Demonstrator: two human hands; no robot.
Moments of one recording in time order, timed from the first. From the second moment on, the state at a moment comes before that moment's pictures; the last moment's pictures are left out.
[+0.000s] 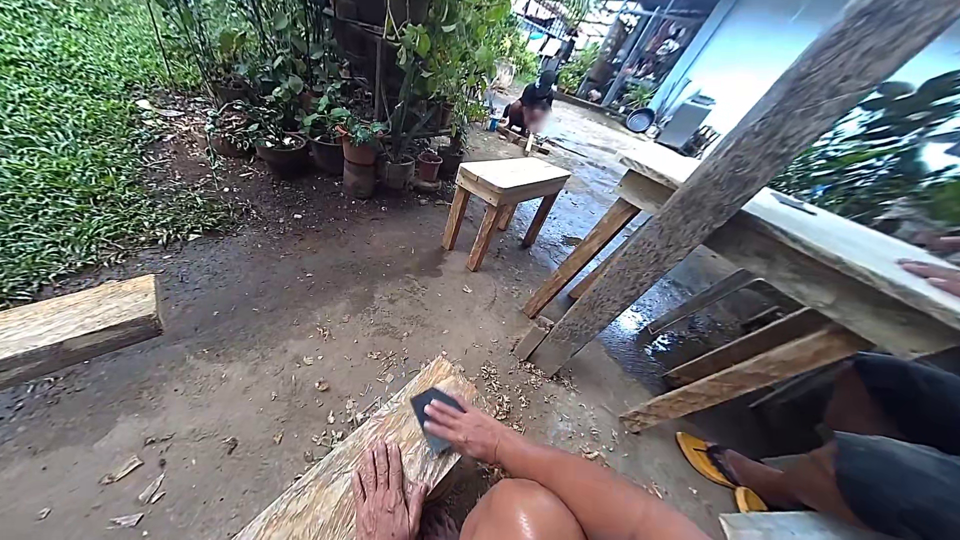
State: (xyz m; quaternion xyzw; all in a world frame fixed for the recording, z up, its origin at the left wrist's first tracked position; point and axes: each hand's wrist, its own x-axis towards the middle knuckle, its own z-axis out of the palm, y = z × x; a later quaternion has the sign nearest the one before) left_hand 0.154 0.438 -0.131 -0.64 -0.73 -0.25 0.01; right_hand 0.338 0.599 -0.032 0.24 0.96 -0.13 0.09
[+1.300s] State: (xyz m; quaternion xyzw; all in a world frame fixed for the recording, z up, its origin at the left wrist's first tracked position) left_hand 0.151 0.439 -0.113 -0.65 -0.74 -0.18 -0.01; right_hand 0.304 0.653 -0.019 0.41 0.90 -0.13 0.10
